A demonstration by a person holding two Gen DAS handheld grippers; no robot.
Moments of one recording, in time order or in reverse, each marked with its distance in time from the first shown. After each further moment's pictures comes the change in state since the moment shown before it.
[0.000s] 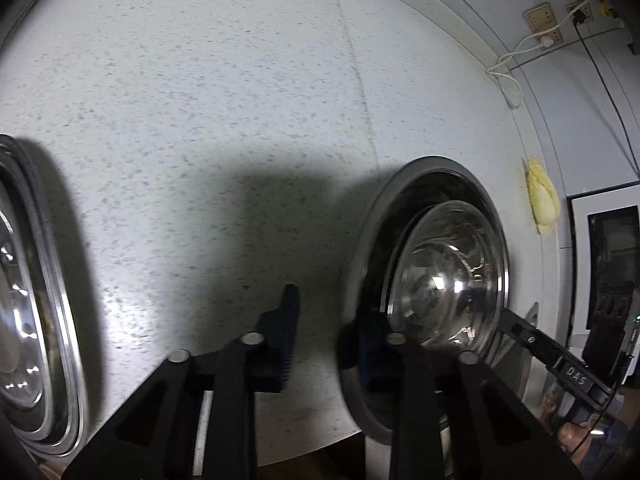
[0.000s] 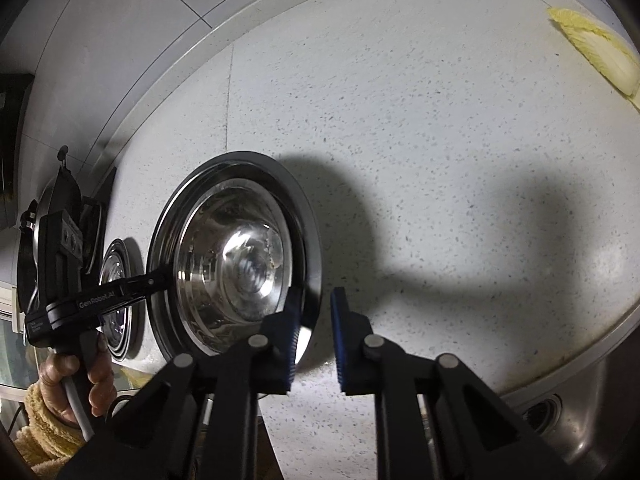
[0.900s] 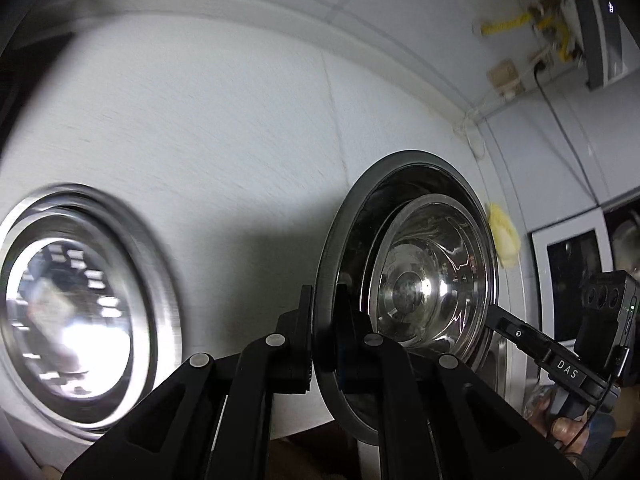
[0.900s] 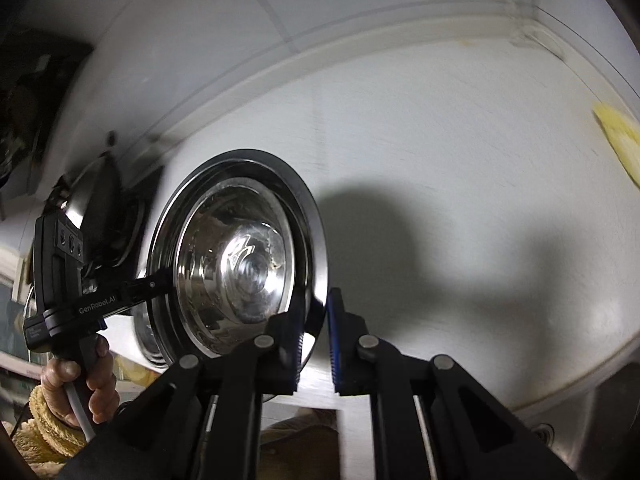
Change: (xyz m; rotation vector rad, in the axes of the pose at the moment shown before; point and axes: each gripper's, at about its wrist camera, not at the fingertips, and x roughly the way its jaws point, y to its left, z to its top) left arm -0.124 0.049 -0.009 -0.001 -0.208 -0.057; right arm -0.039 0.107 0.012 -0.180 -0.094 0.036
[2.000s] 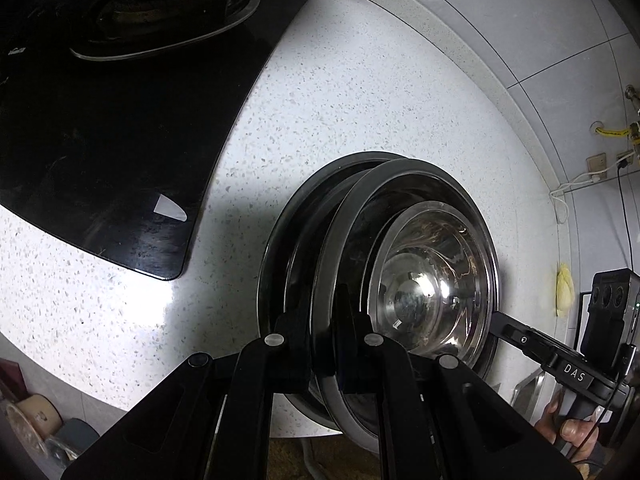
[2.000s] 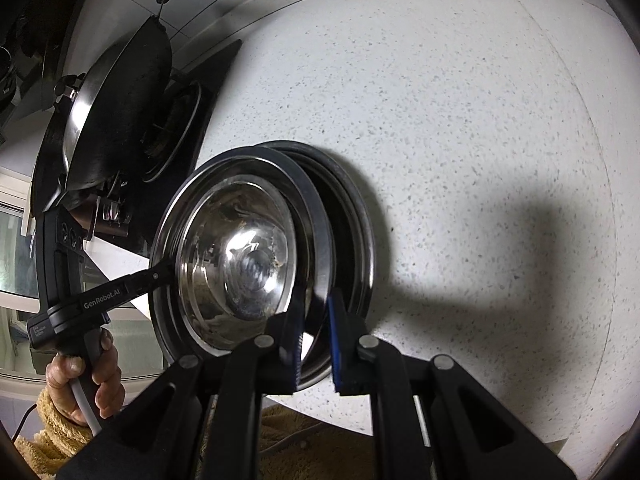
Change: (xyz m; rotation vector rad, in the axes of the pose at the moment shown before) left arm -0.076 0.225 -0.031 -0.266 0.001 0.172; right arm 0.183 0.182 -0.037 -0.122 0.297 0.120
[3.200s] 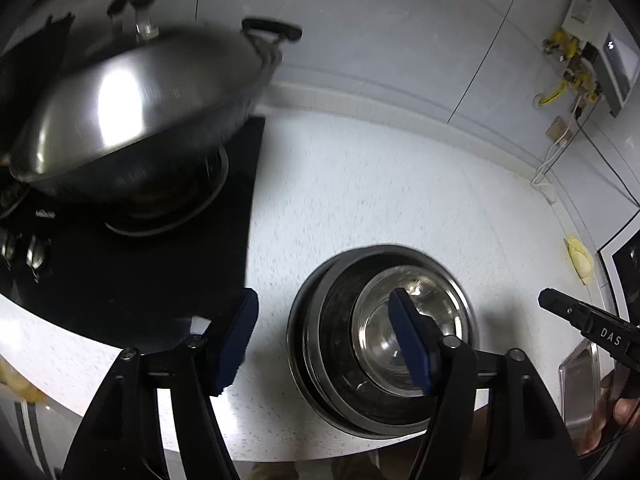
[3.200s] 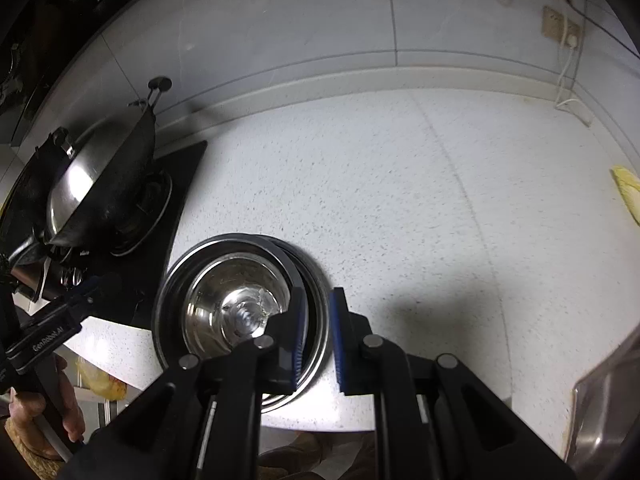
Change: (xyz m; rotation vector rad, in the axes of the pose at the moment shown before) left arm -0.102 -0.045 -0.012 0.336 -0.342 0.090; right arm -0.091 0.059 -0.038 0.049 -0.390 -0.315
